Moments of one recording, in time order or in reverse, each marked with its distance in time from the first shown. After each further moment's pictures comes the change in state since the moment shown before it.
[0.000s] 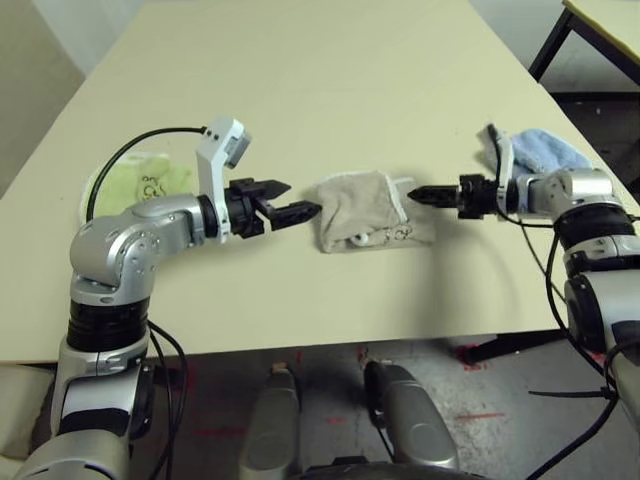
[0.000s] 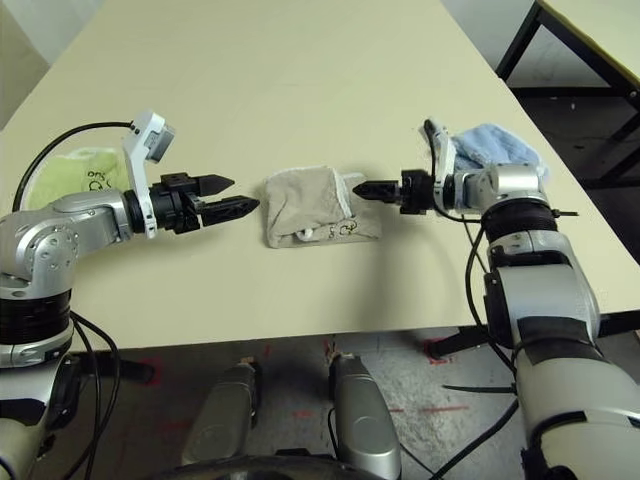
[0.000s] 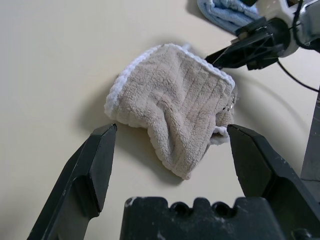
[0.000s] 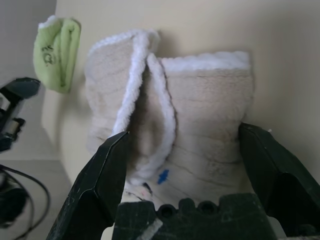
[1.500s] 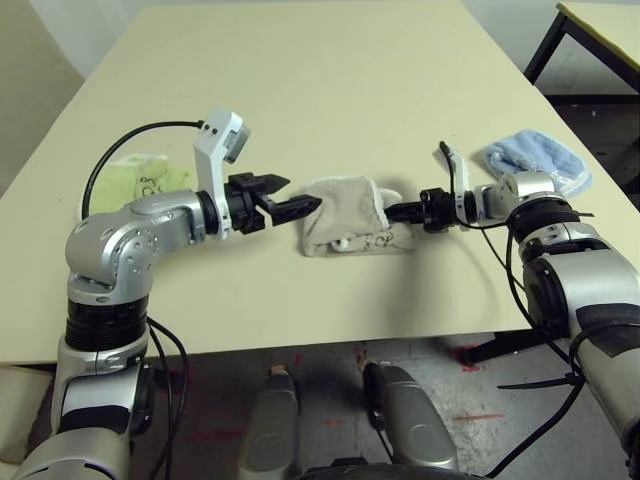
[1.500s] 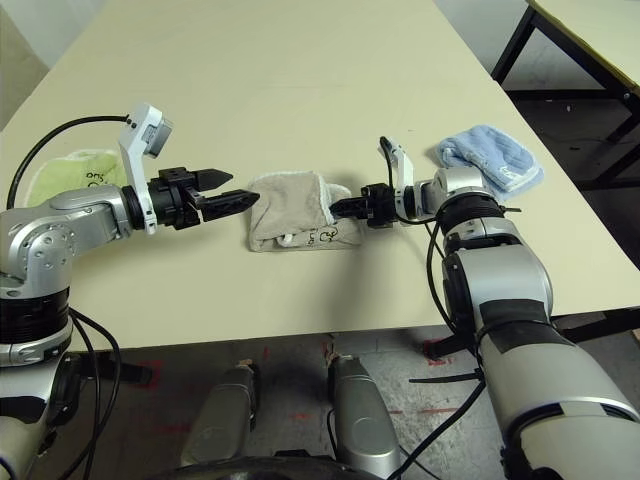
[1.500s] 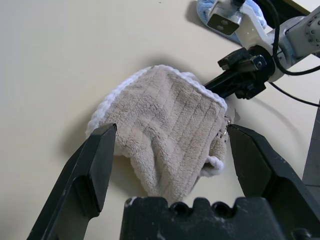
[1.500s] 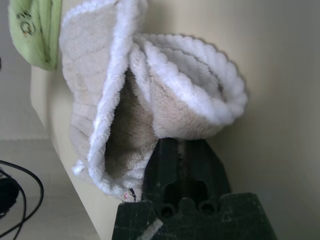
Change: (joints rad) left arm -0.017 -0.020 0.006 -0.021 -0.033 0.025 0.079; right arm -0.054 0.148 0.017 0.068 -0.170 -0.006 -0.007
